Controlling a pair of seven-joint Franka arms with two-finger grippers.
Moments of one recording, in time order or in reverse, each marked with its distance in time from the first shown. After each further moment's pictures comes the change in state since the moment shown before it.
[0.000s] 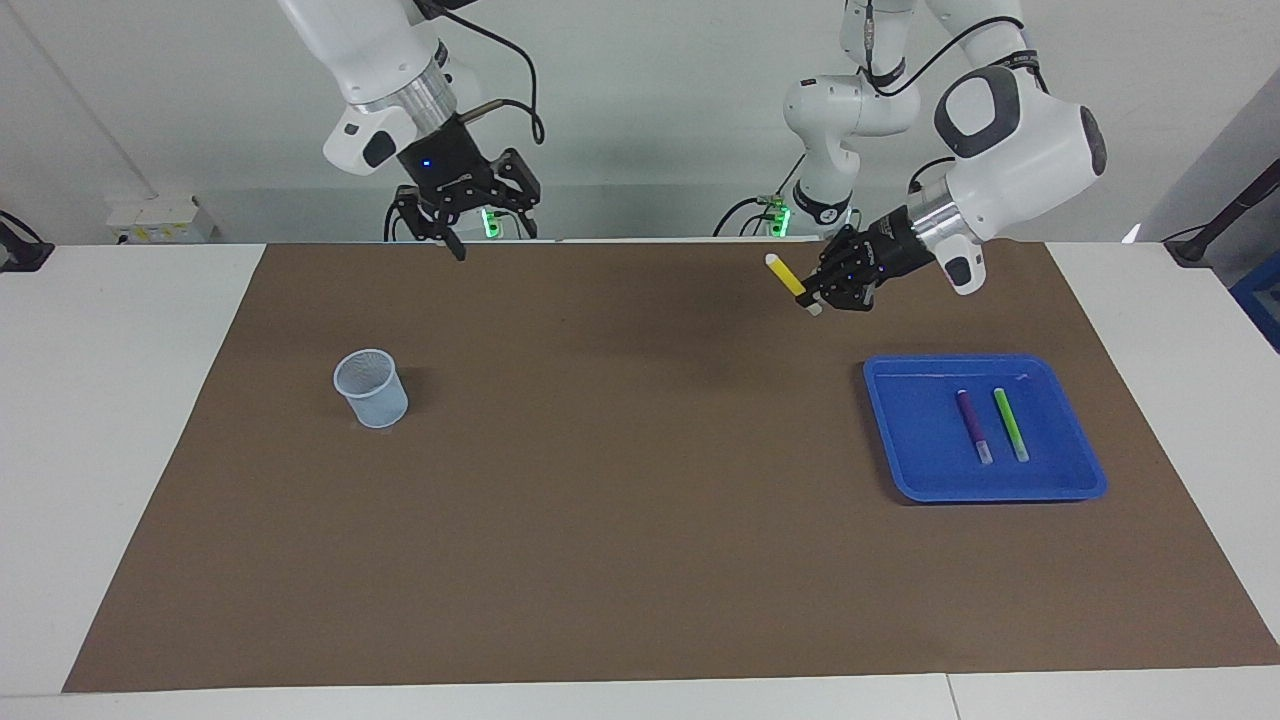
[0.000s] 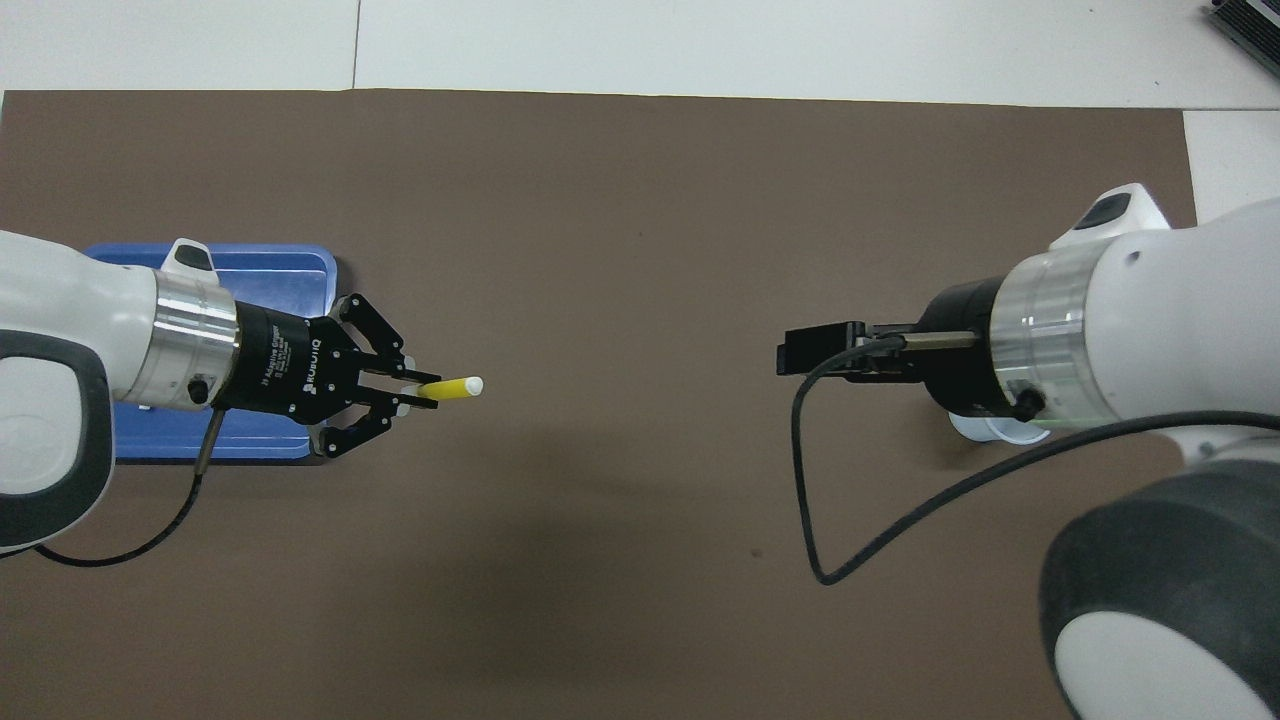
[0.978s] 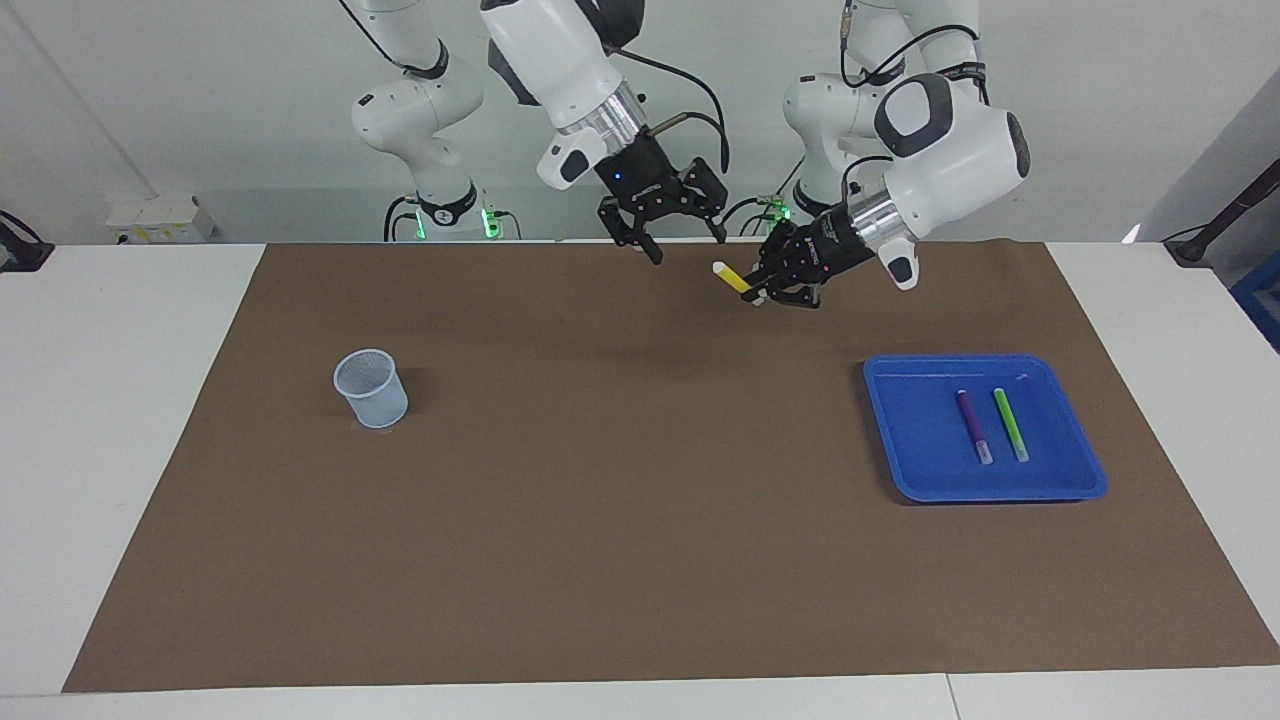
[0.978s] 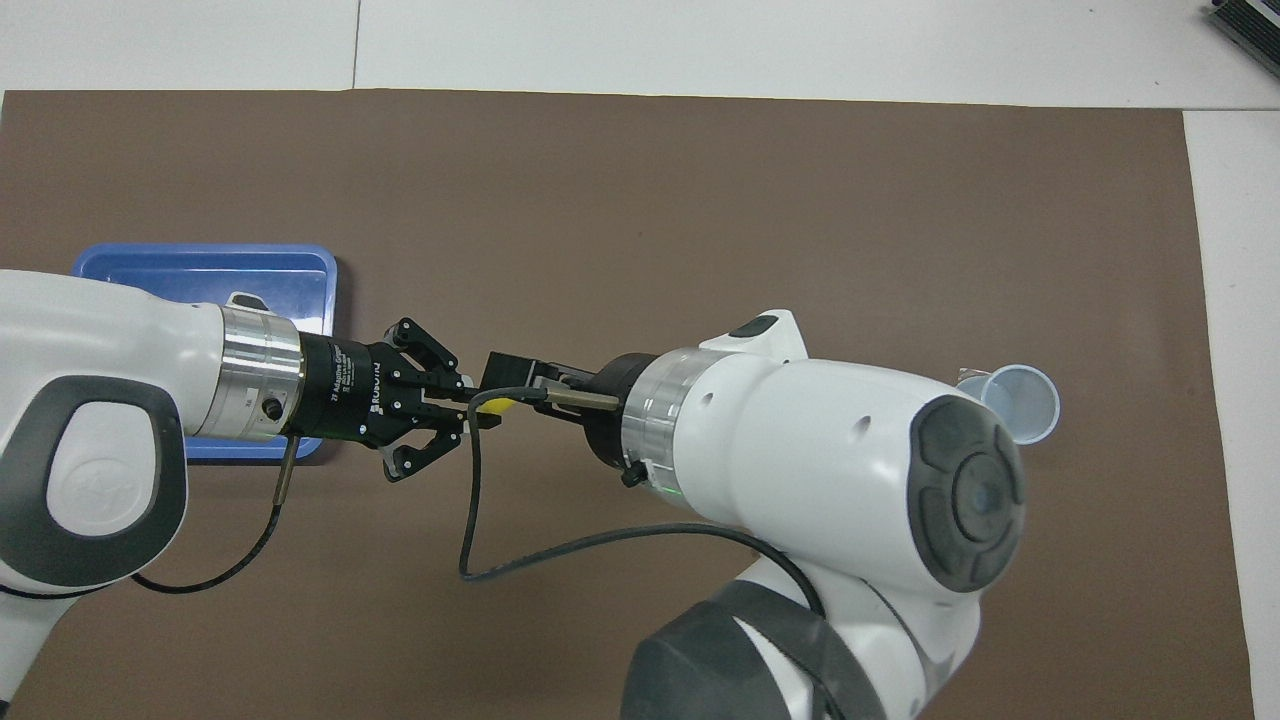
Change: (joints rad) left arm -0.068 -0.037 0.000 -0.077 -0.127 0.076 -0.247; right arm 0.314 0.113 0.002 -0.120 0.100 0.530 0.341
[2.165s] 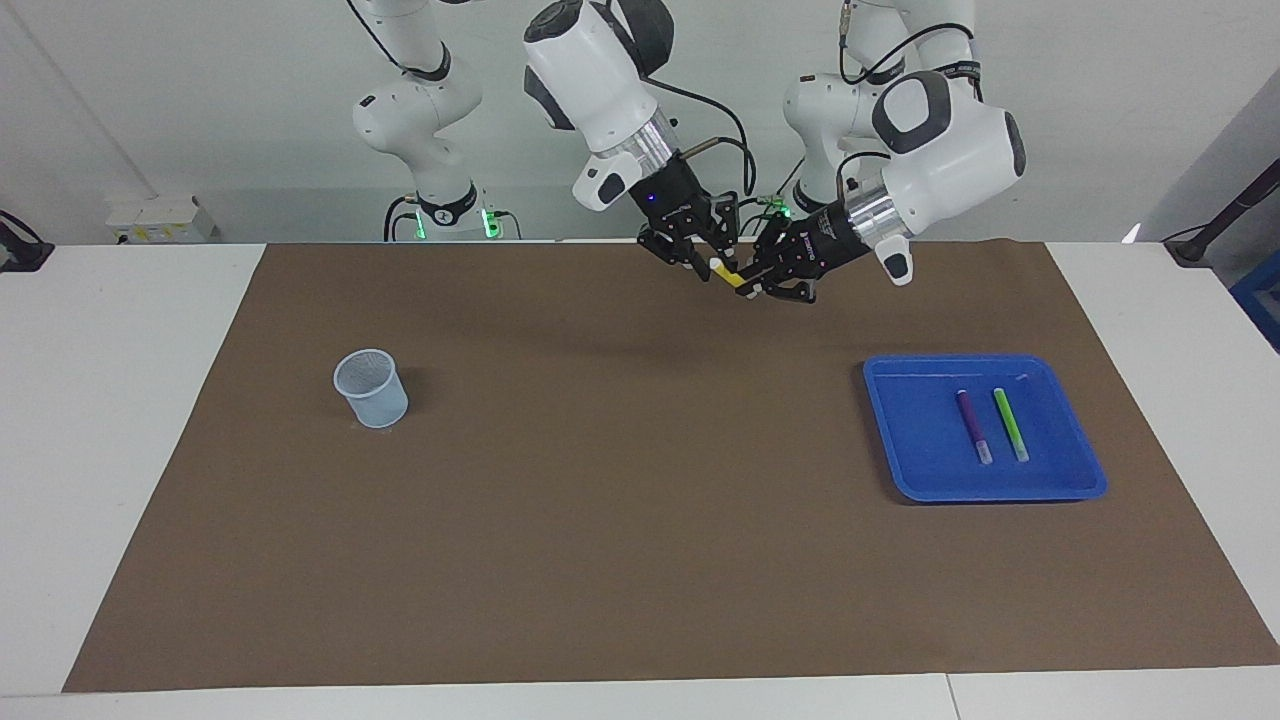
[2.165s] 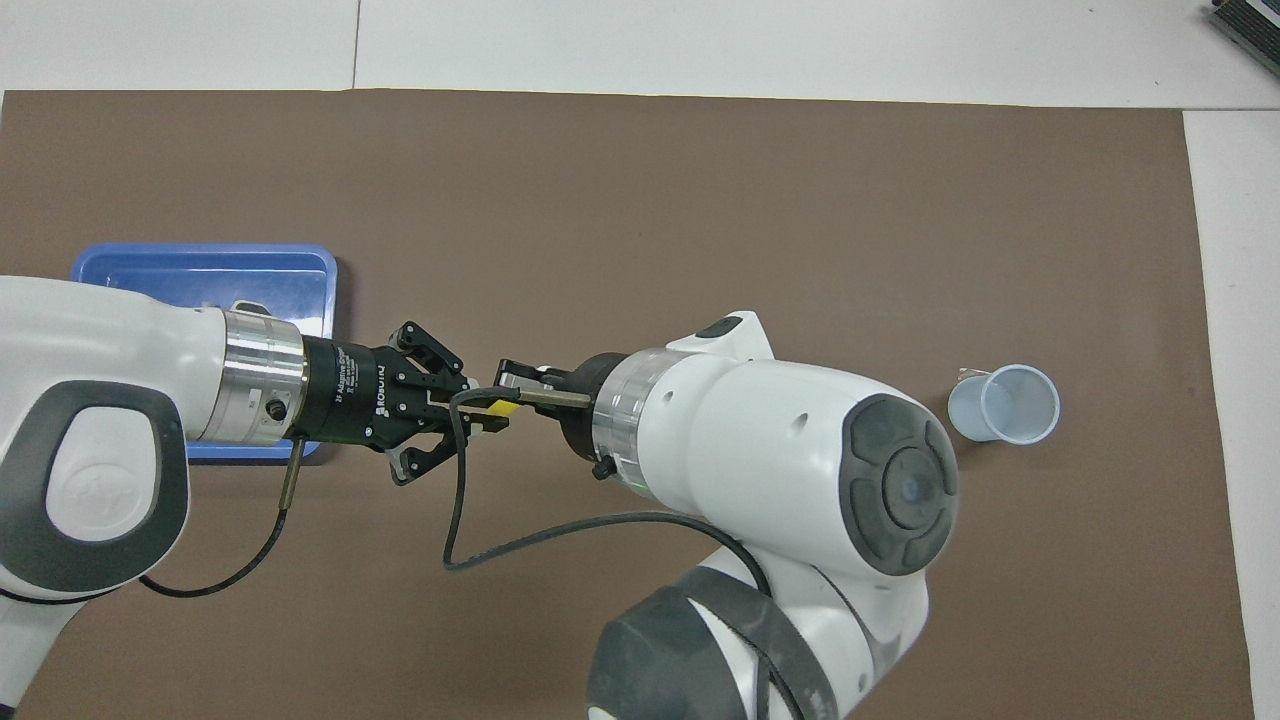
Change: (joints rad) left arm -0.006 -0.005 0.000 -0.005 -0.026 0.002 -0.043; right arm 0.012 0.036 -0.003 0.005 -0.001 0.033 -0.003
